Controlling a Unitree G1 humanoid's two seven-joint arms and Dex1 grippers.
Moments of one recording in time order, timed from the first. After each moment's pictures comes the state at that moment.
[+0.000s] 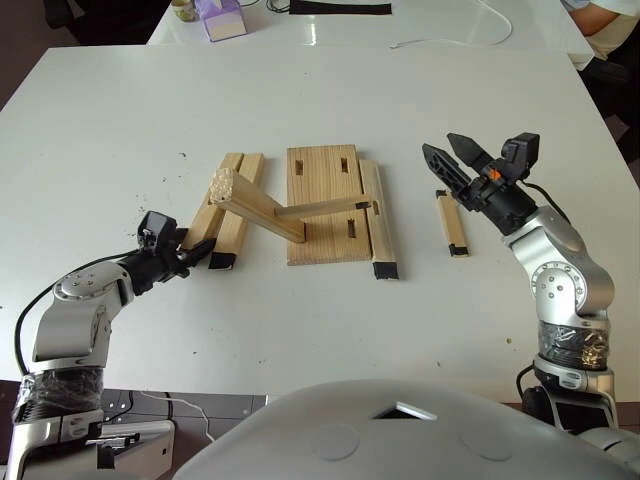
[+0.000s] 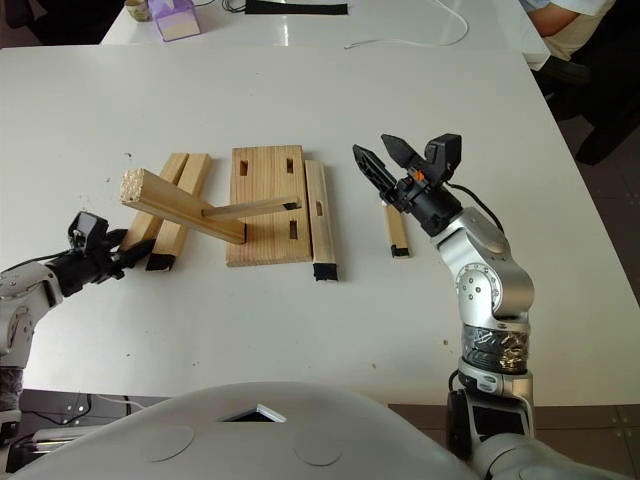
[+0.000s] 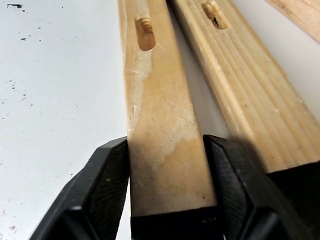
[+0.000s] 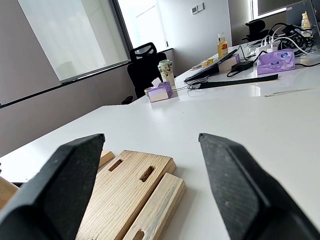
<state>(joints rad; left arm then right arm) 0.19 0.71 0.22 -0.06 -0.34 0.53 -0.70 -0.08 -0.31 -0.15 -0.25 0.64 0.47 0.56</state>
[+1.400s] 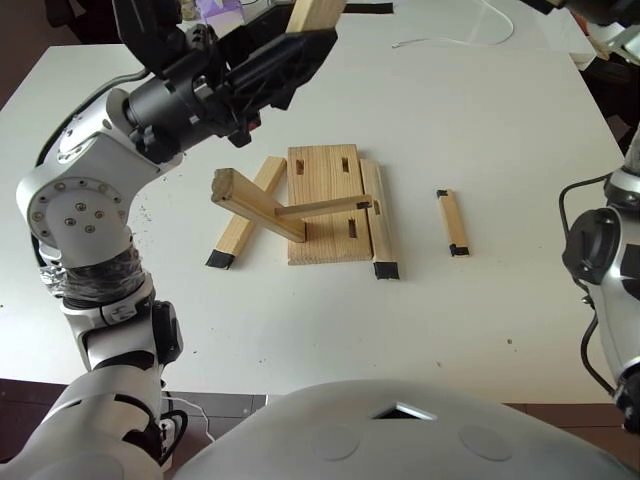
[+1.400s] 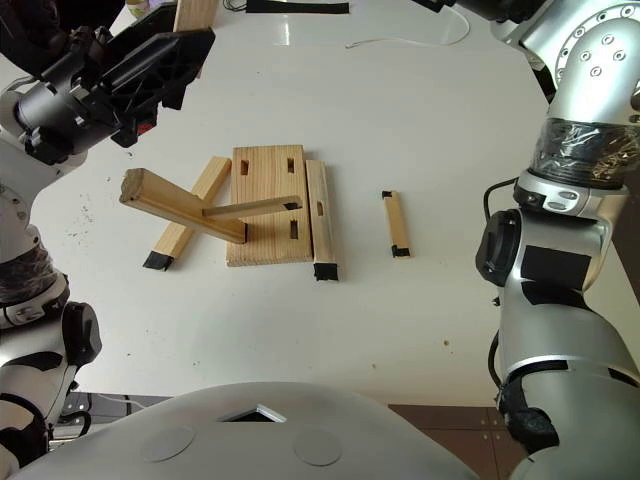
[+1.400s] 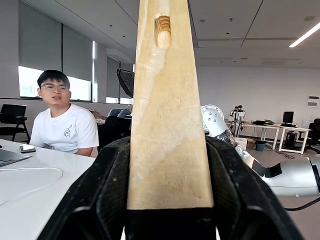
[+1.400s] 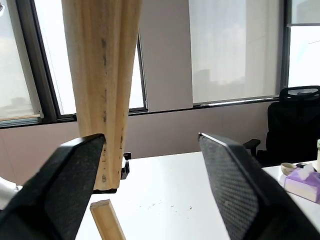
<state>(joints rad) -0.53 0.52 0.27 -0.37 -1.16 0.80 -0.76 -1.04 -0.56 -0.20 0.20 0.90 0.94 1.09</state>
